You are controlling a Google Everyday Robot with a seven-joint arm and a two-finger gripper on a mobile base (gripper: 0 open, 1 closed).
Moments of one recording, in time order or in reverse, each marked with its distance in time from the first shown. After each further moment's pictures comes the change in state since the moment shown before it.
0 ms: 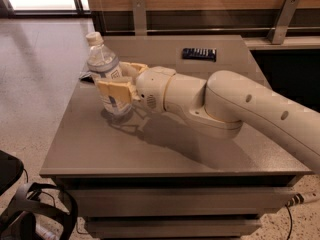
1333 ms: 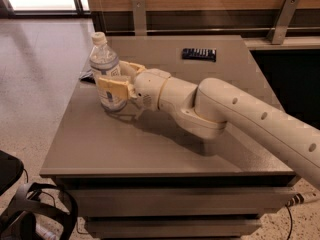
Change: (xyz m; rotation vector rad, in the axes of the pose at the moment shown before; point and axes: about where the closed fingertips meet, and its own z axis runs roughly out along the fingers) arm 0.016 -0.024 0.029 -0.002 -0.089 0.016
